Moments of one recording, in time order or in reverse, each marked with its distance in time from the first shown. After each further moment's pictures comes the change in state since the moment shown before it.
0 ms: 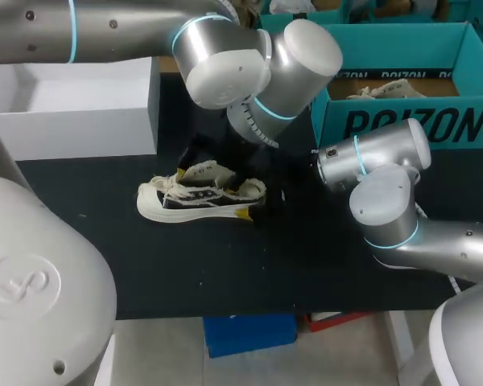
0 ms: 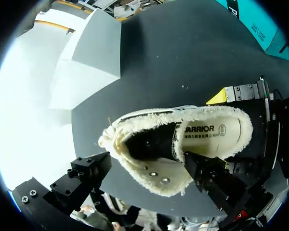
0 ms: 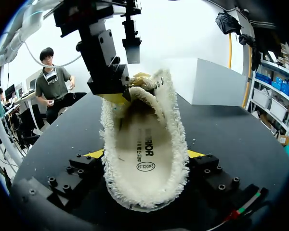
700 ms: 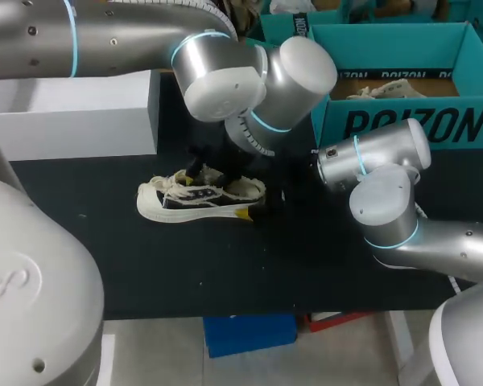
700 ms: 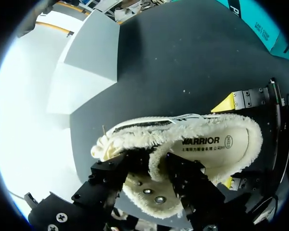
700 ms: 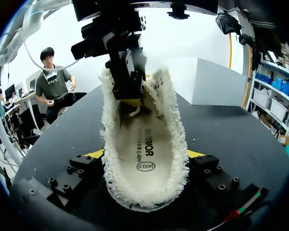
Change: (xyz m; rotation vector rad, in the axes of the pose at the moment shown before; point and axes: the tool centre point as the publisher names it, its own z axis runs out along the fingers) left arm 0.006 -0.013 0.021 0.048 -0.022 -0.007; right arm 0.000 0.000 0.000 0.000 0.000 0.000
